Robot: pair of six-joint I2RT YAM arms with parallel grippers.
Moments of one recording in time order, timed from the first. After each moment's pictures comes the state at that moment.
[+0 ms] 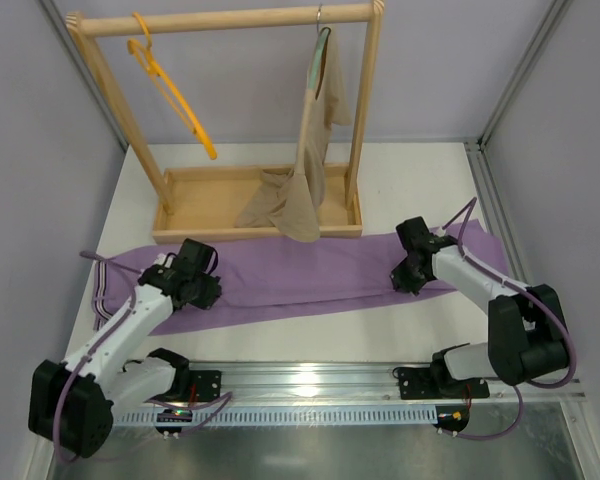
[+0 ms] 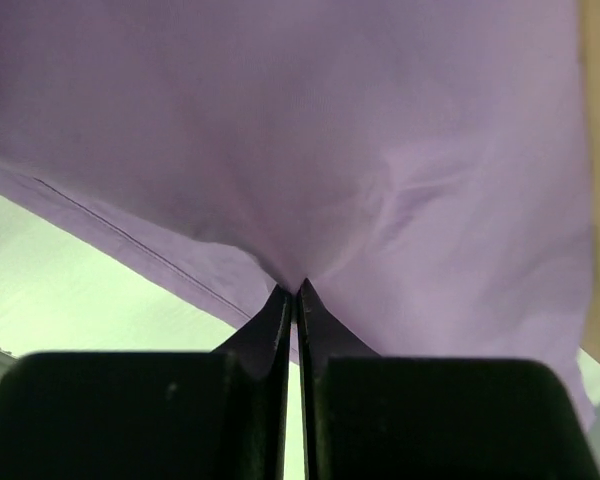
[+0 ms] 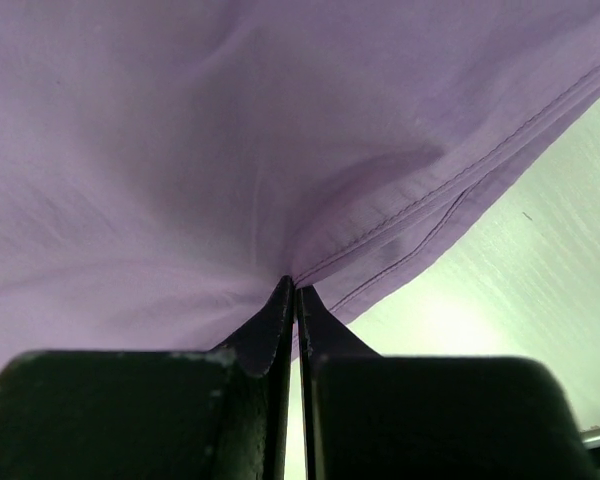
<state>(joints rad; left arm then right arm) -0.37 1.05 0.66 -0.82 -0.22 -1.47 0.27 1.38 0.74 -0.68 0.15 1.11</state>
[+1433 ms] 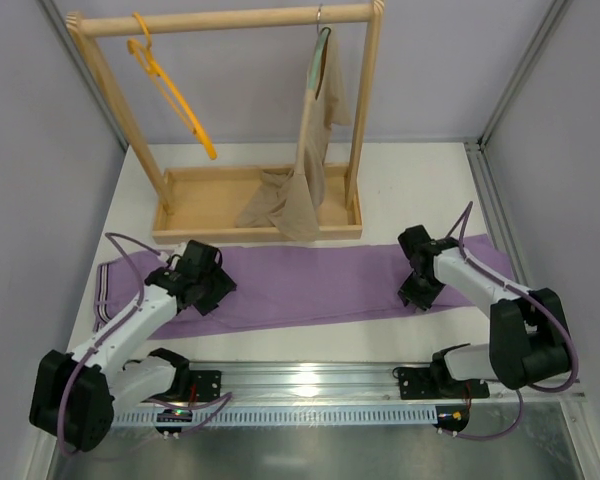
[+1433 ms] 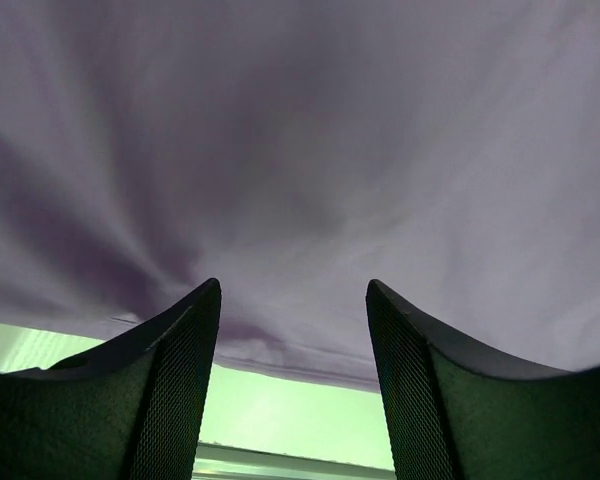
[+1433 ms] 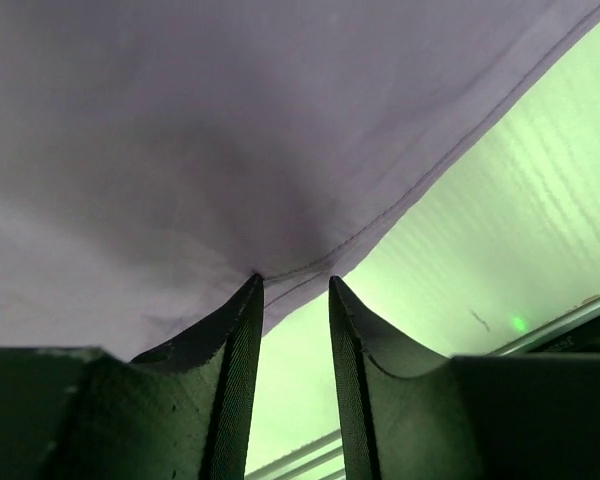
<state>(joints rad) -0.39 1.02 0.62 -0.66 -0.14 -1.10 0.27 1.33 0.72 -0.89 0.20 1.02</state>
